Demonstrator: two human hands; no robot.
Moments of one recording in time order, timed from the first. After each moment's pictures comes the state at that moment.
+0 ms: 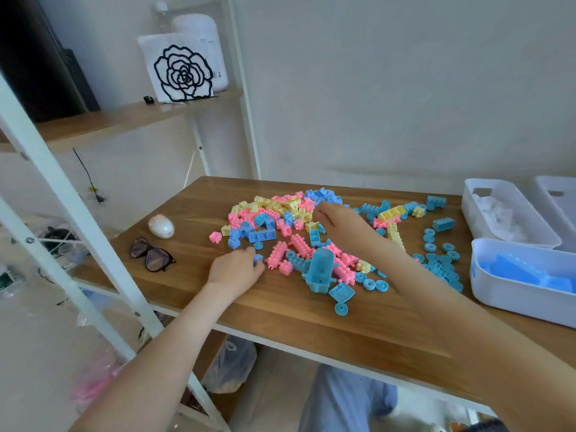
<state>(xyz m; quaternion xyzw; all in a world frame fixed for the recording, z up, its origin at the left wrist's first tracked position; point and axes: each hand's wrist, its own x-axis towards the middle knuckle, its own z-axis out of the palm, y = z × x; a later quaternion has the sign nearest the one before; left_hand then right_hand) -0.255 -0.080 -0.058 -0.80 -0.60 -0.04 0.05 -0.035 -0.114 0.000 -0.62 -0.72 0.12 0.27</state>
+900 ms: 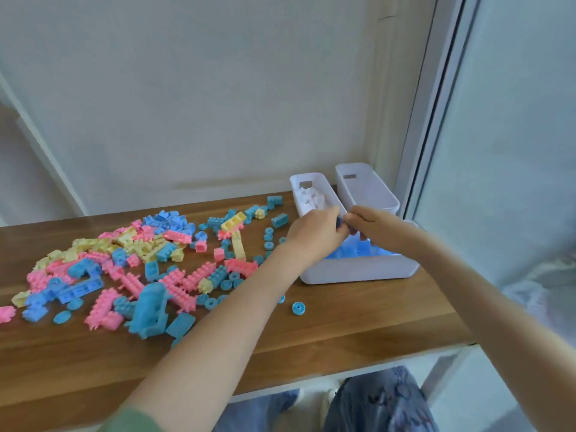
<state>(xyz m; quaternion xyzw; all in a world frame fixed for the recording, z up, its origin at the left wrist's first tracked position) 0.096 -0.203 0.007 -0.95 -0.22 -0.16 -0.16 0.204 -0.301 0.019 -0.80 -0.48 0.18 0.31</state>
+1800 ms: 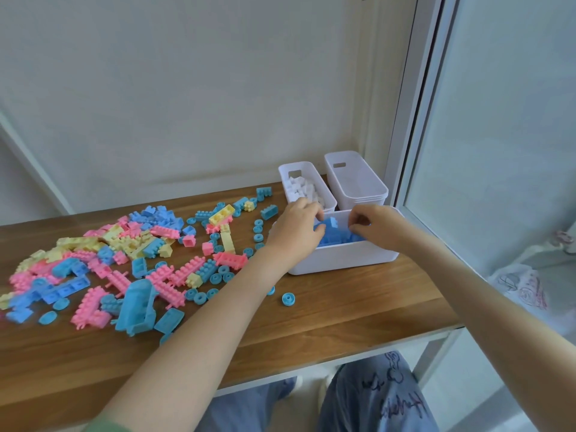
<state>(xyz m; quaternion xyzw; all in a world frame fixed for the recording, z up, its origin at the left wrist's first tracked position) 0.090 -0.195 -0.015 -0.94 -0.20 -0.22 -0.13 0.236 -0.314 -0.016 -0.84 -0.50 0.02 0.20</state>
